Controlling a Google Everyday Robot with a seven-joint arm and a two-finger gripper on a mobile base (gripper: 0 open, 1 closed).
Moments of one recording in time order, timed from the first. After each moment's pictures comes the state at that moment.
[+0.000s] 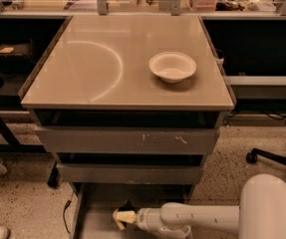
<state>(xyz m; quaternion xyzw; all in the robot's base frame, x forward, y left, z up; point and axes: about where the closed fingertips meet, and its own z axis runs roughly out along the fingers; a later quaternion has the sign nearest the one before) 0.459 0.061 0.221 0.02 0.90 0.41 0.13</state>
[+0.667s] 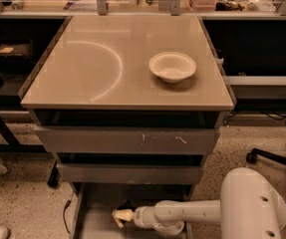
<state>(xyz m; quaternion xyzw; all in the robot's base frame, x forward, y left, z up) 0.477 0.067 0.180 0.04 0.92 0.38 0.12</state>
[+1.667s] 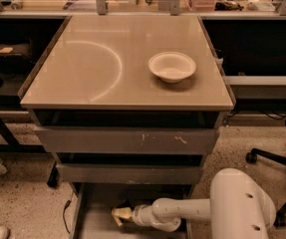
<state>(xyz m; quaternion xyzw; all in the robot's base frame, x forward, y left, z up) 0.492 0.076 0.151 0.05 0.92 0.38 0.10</state>
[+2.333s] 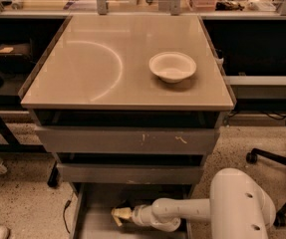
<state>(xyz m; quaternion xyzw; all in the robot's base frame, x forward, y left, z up) 0.492 0.076 0.151 0.05 0.92 0.38 0.10</state>
